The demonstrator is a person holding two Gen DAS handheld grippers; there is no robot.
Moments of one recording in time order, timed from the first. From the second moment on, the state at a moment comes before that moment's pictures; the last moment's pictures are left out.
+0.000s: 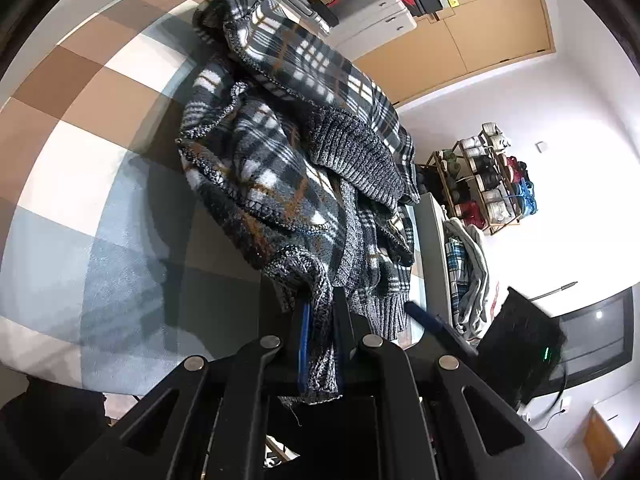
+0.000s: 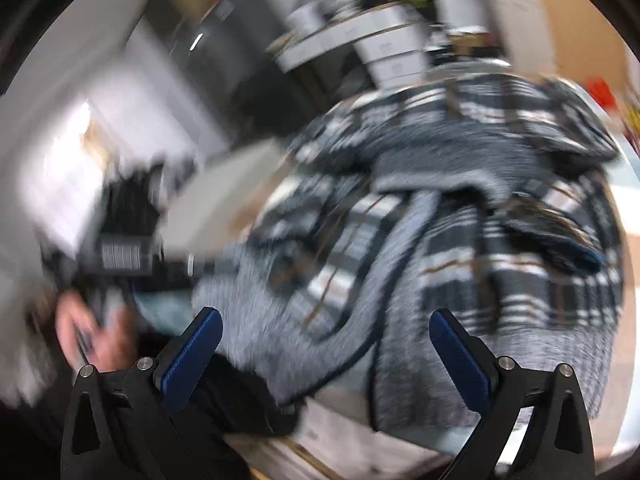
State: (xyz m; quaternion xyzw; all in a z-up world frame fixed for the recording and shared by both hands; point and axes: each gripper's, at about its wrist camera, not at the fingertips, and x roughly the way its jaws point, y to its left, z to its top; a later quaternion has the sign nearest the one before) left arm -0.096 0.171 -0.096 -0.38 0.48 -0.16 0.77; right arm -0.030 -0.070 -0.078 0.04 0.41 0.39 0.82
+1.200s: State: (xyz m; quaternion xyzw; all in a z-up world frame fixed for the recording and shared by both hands) left arm -0.120 0.192 -0.131 -0.39 0.55 -0.13 0.73; right arm -0.048 0.021 -0.067 -0.32 0.29 0.29 0.85
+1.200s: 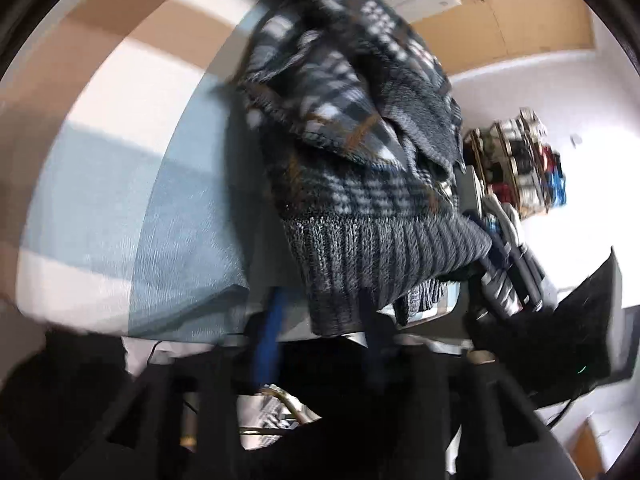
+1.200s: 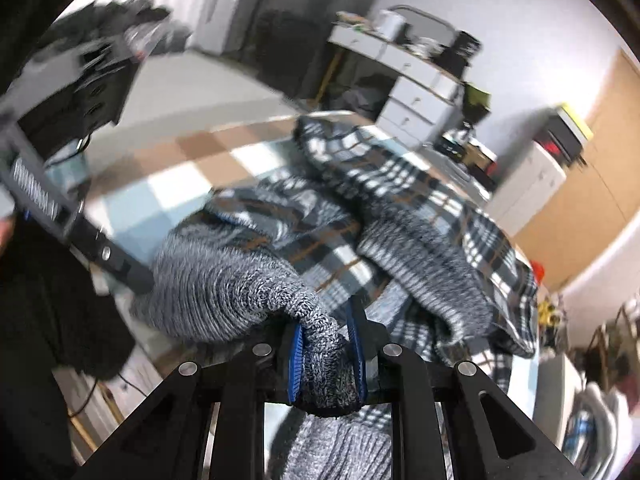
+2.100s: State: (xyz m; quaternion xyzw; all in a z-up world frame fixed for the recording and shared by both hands) left arm -0.097 0.197 -0.123 -0.47 0.49 -0.18 0.71; right arm -0.045 -0.008 -0.098 -0.28 0.32 0.27 0.87
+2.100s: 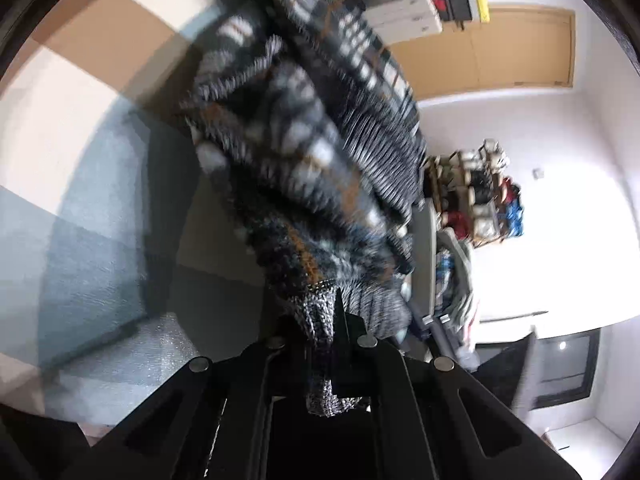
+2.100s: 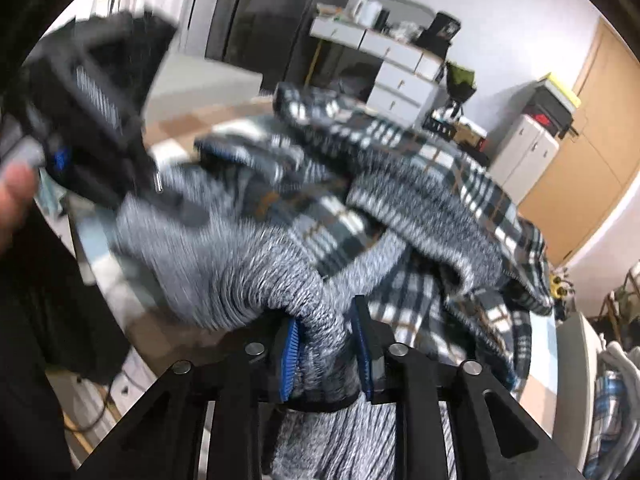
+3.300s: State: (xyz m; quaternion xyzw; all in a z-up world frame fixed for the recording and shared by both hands) left arm -0.094 0.211 -0.111 -0.47 0.46 -0.24 0.71; right arm 0.057 -0.230 -0.114 0.15 0.56 0.23 0.78
